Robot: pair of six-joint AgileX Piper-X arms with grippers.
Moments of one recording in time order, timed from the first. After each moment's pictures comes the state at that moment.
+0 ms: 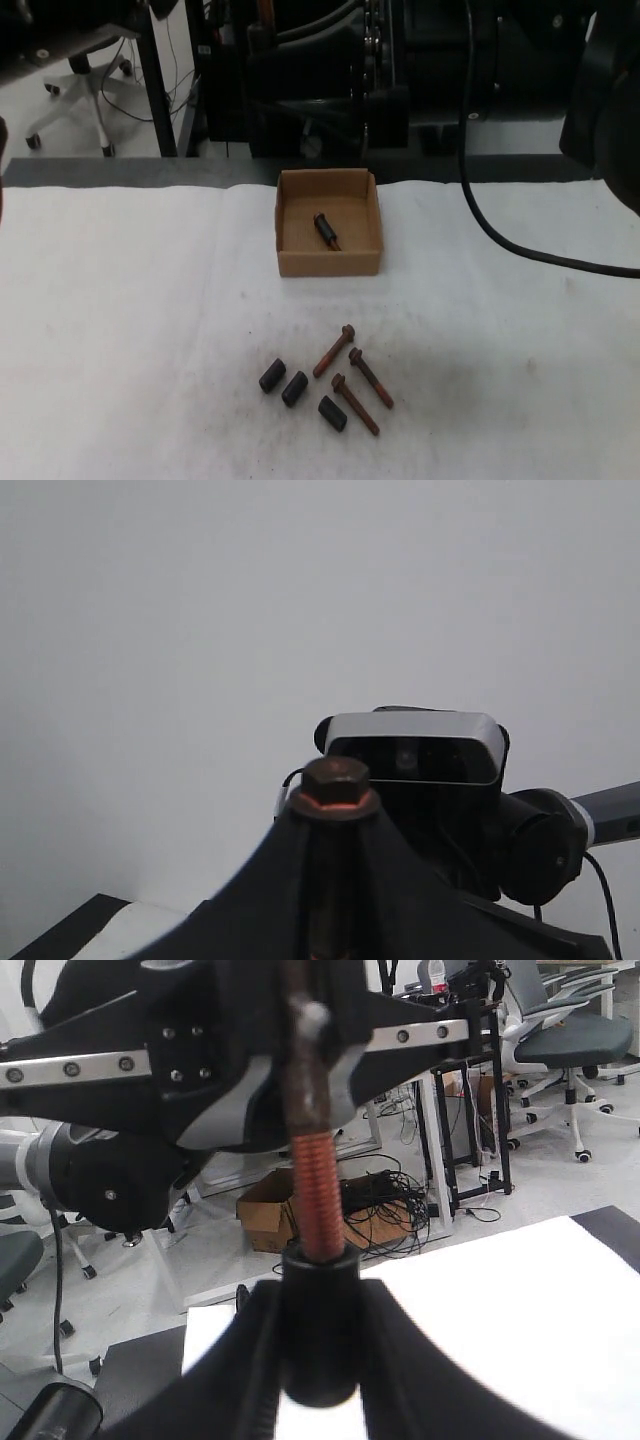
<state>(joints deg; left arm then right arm) -14.8 66.3 -47.8 -43.7 60.4 -36.4 36.0 76.6 -62.5 -4.3 -46.6 9.2</state>
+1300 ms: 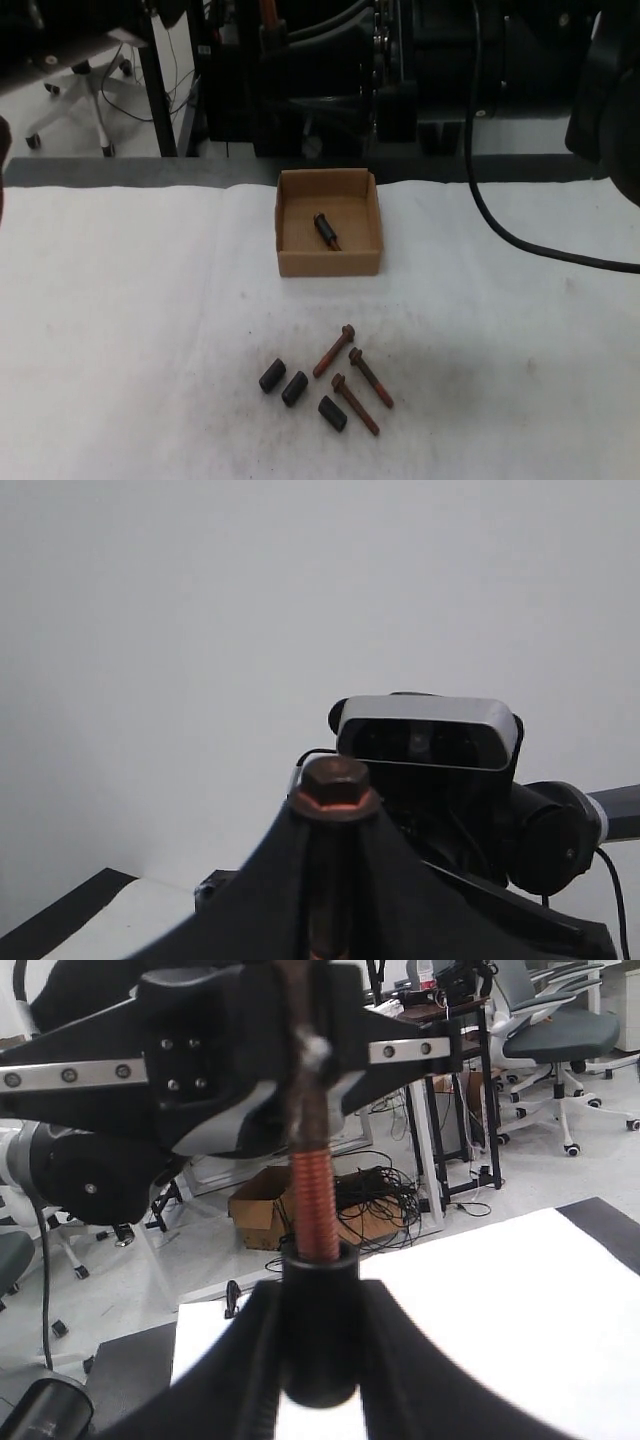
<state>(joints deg) -14.8 66.3 -47.9 -39.0 59.7 -34.7 34.2 76.6 -62.3 -3.9 -47.3 9.1</state>
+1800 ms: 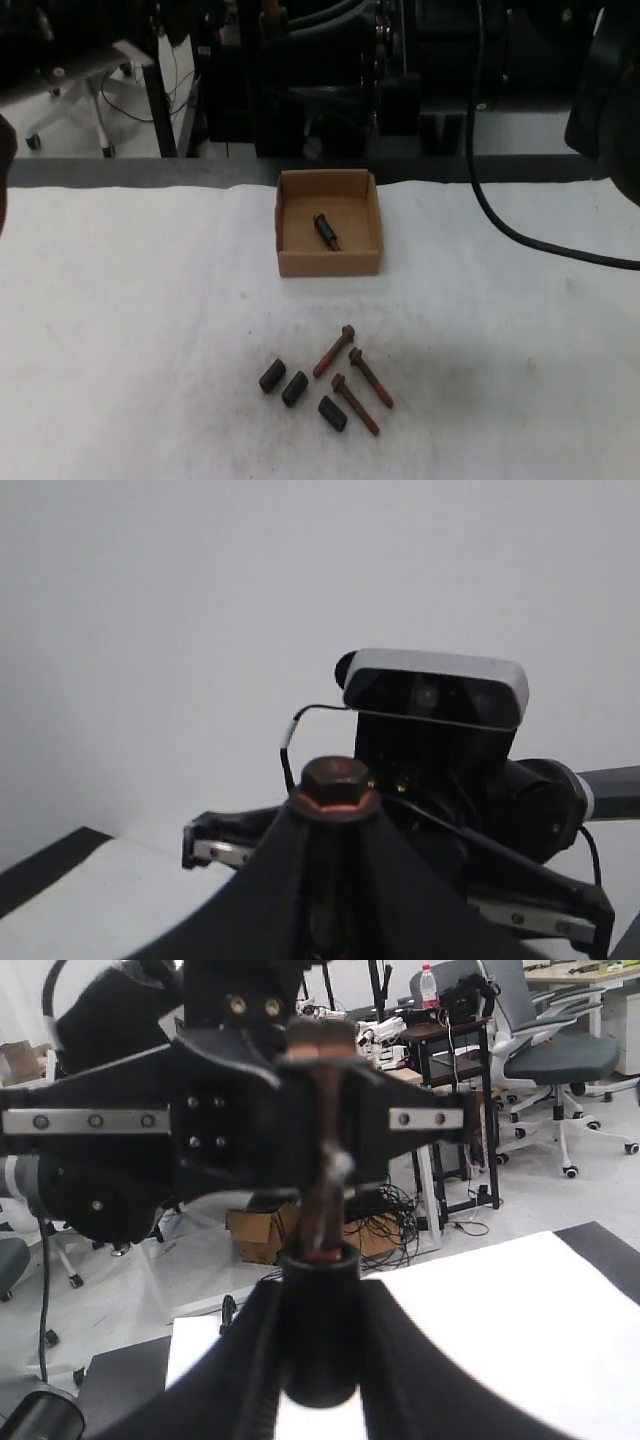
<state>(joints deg) -15.0 66.6 -47.9 -34.8 61.5 -34.7 34.0 76.6 -62.3 -6.4 -47.5 9.1</state>
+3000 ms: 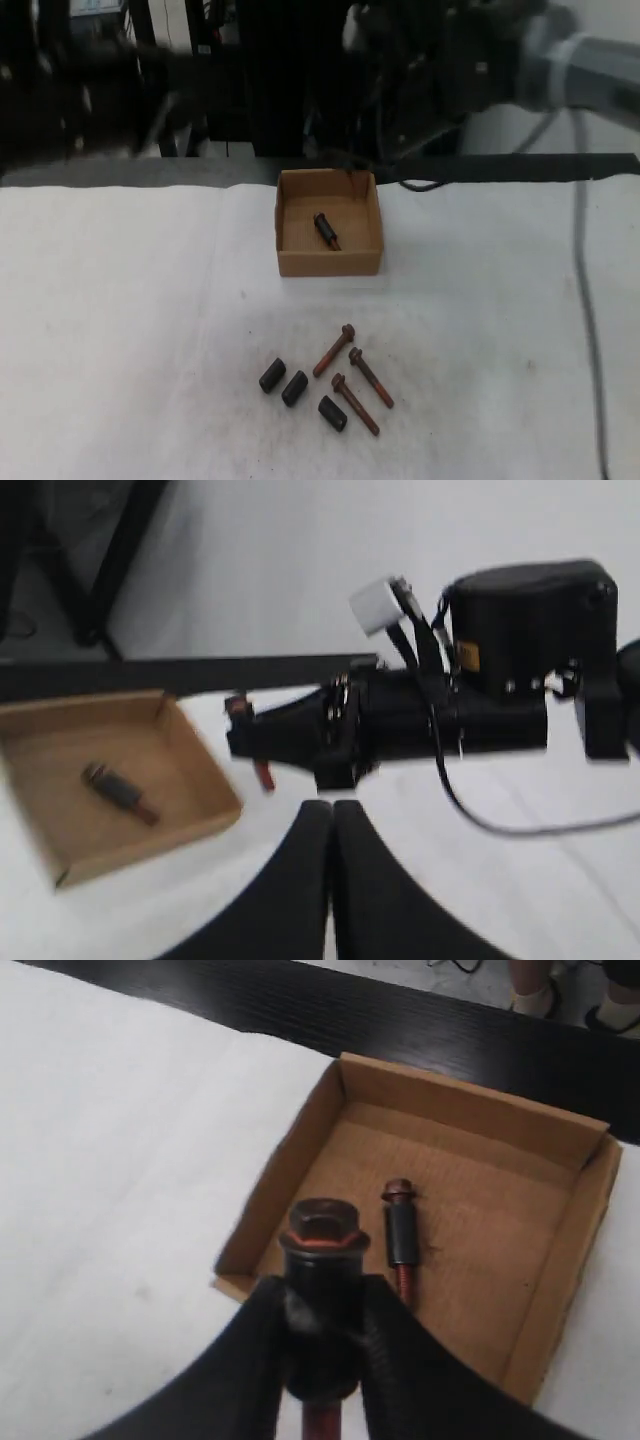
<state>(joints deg) -11.7 66.8 -50.0 10.8 37.1 -18.2 26.9 111.9 -90.8 33.0 -8.0 7.7</state>
